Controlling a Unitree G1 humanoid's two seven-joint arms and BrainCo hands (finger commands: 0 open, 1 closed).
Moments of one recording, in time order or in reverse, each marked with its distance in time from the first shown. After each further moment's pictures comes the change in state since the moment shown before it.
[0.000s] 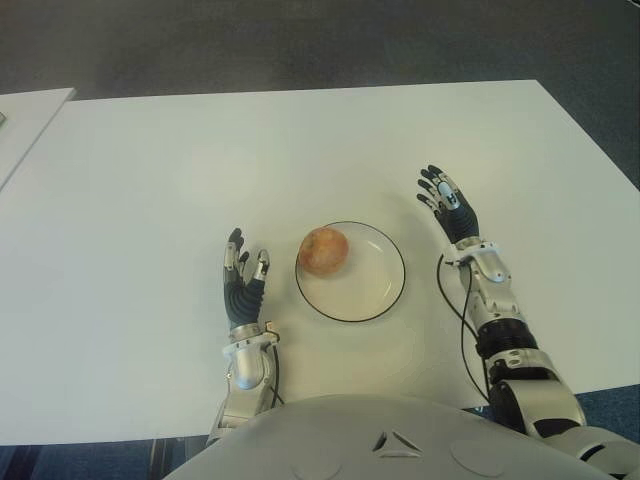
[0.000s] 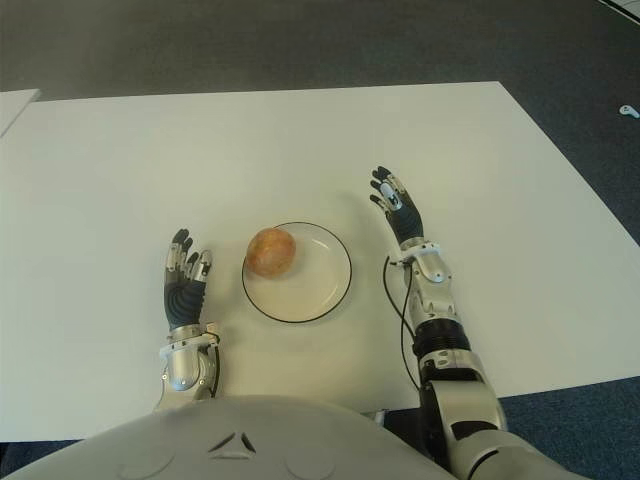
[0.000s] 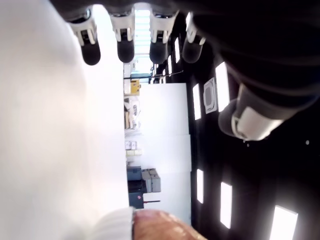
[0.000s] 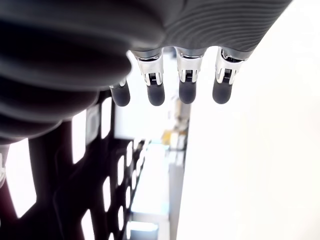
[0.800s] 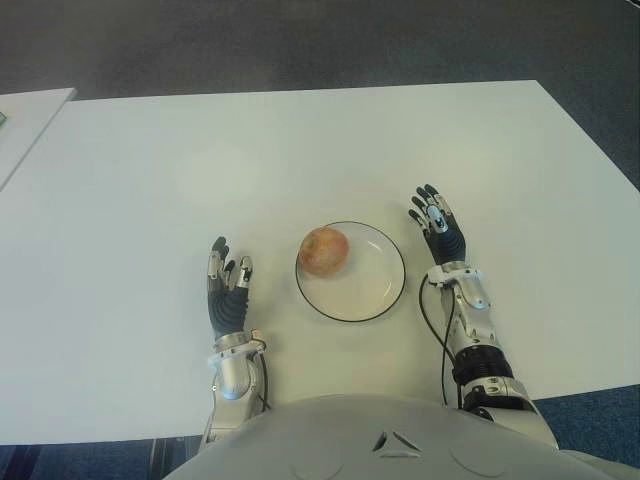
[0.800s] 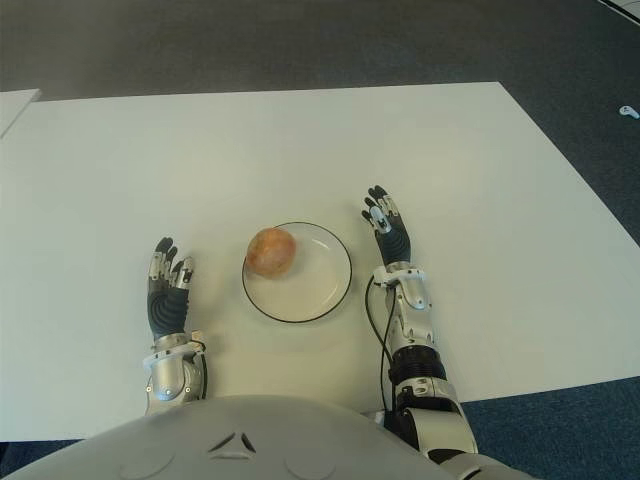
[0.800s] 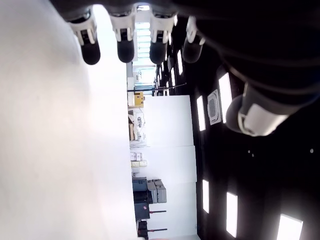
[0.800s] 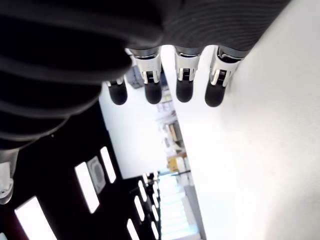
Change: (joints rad) left arm 0.063 -0.008 0.088 -0.071 -0.032 0.039 -0.077; right arm 0.123 0.146 -0.078 -0.047 -0.051 -0.056 -0.027
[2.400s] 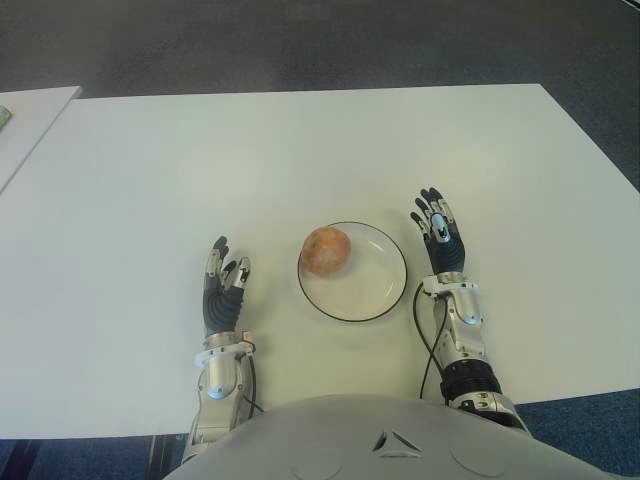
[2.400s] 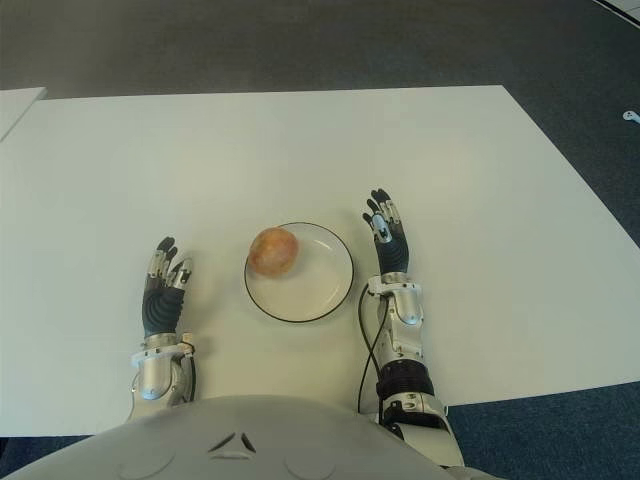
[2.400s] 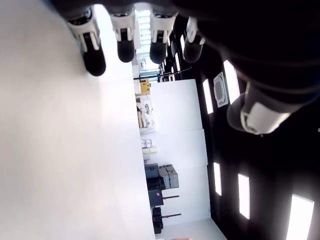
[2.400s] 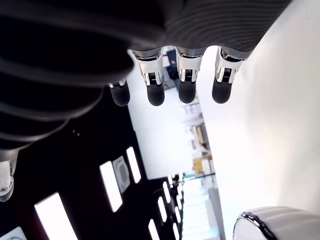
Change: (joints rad) left arm -0.014 0.039 0.047 -0.027 0.026 0.077 -0.130; right arm 0.087 0.087 -0.031 -0.038 -0.033 -0.116 -0.035
